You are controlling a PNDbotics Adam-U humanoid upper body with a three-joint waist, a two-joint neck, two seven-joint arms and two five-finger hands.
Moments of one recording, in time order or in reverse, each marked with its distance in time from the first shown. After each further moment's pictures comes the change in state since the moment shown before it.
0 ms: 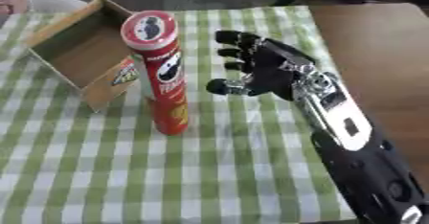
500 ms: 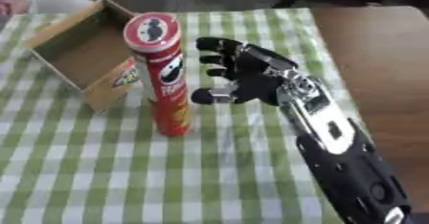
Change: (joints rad) left arm -0.003 -0.003 0.000 0.000 0.001 0.000 0.000; right arm -0.013 0.043 0.026 0.001 0.011 0.002 0.044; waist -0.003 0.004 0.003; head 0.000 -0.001
